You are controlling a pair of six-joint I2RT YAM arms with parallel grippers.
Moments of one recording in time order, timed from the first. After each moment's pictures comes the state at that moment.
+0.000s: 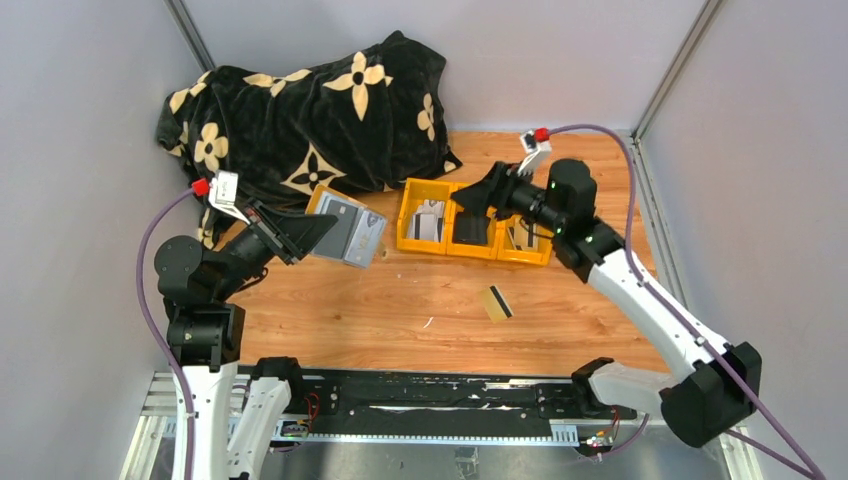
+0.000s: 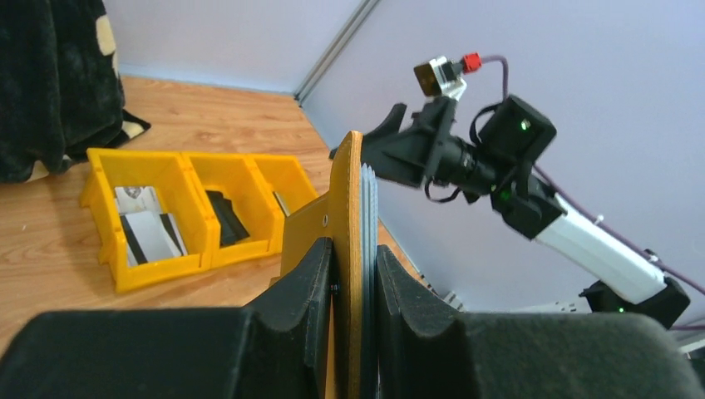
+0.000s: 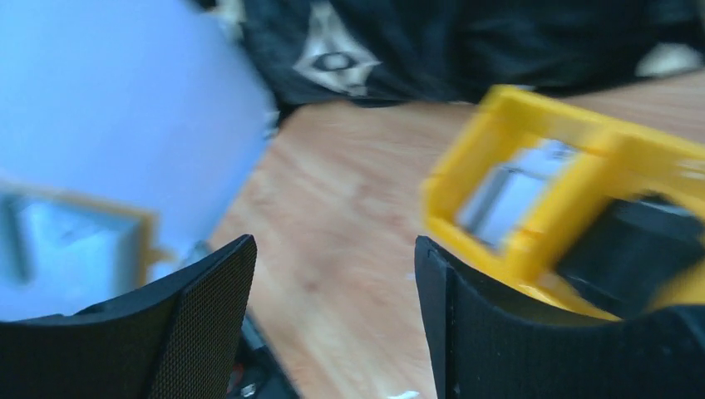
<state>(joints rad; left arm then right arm) 0.02 0.57 0.95 -0.22 0.76 -0.78 0.43 1.19 1.08 -0.11 -0.36 0.52</state>
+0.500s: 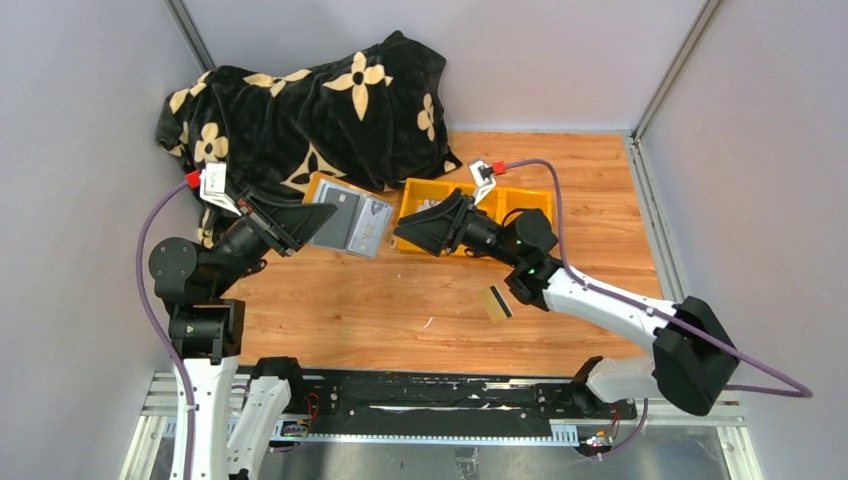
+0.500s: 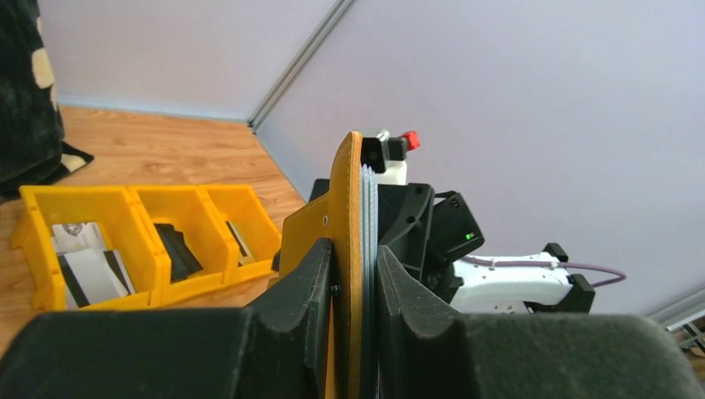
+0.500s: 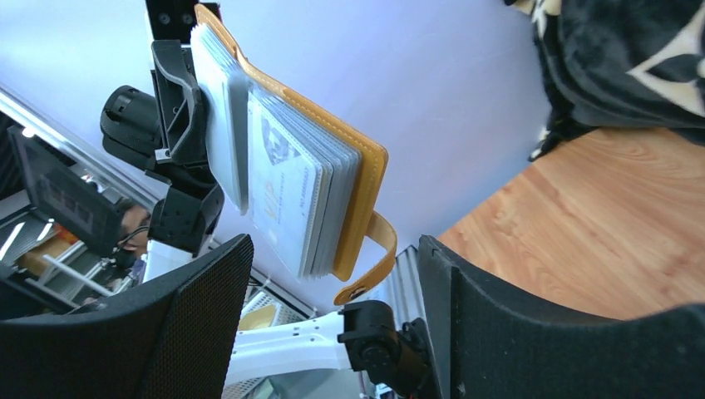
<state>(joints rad) 0.02 0.60 0.95 -0.04 0.77 -0.95 0.80 1.27 0.80 0.83 -0.44 0.96</state>
